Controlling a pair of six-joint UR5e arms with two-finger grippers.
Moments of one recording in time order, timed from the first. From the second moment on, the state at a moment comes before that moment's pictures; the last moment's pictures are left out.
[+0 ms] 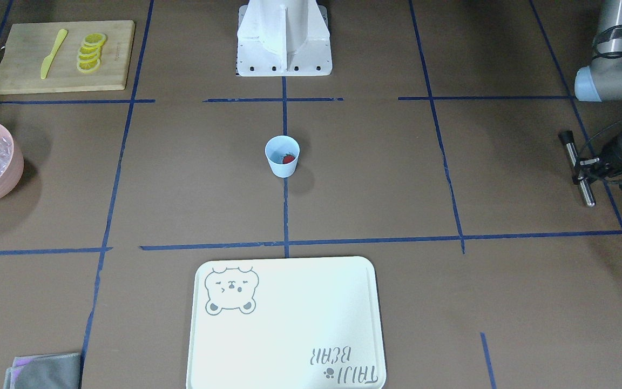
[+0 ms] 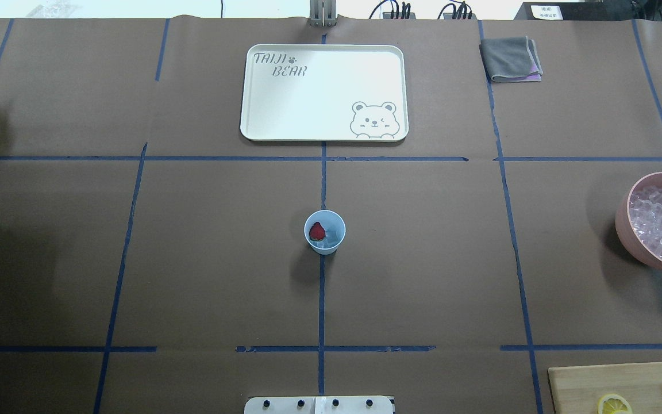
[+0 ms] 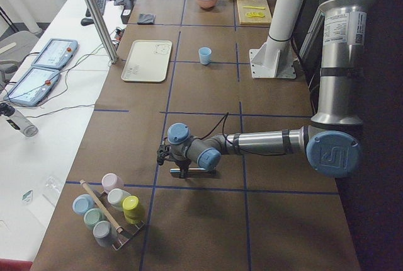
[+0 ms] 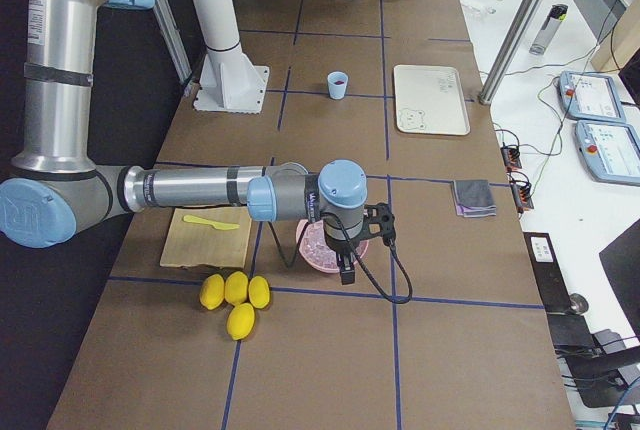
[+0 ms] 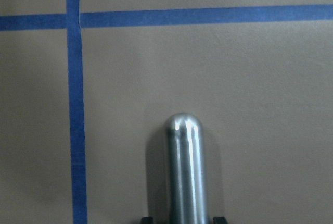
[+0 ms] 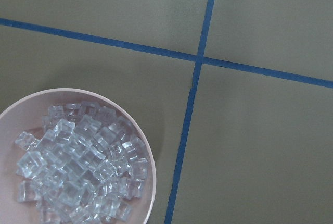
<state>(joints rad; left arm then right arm) -1.12 -1.56 -1.39 -2.16 -2.24 -0.56 1.56 -1.72 1.80 -1.56 2.34 -0.10</state>
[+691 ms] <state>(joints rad) -1.12 -1.72 -1.53 -2.28 -2.24 -0.36 1.56 -1.72 1.80 -1.56 2.34 -0.10</state>
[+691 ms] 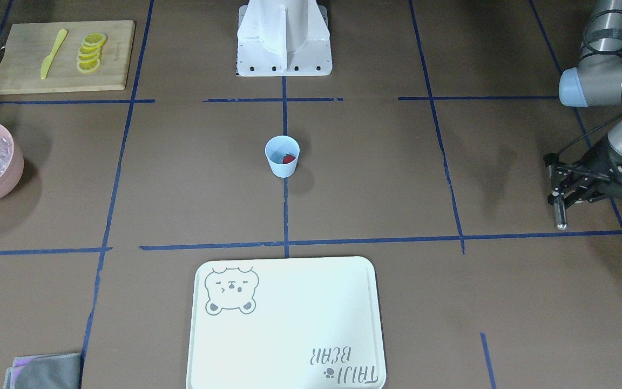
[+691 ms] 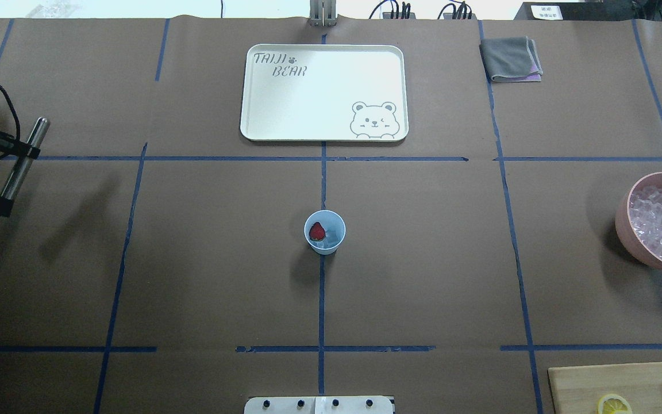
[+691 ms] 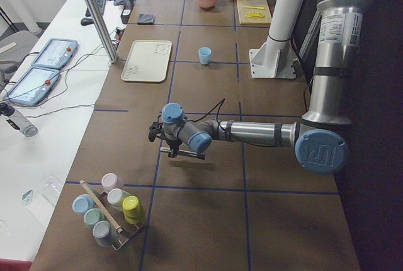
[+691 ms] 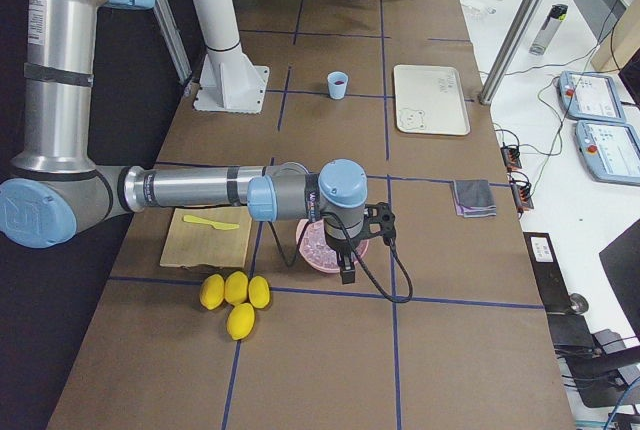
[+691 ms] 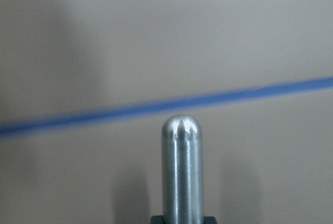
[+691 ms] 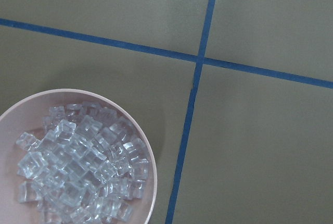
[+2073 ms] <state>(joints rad) -0.81 -2.13 -1.49 -3.18 -2.01 -0.39 1.56 -1.71 1.80 -1.56 2.35 -0.10</state>
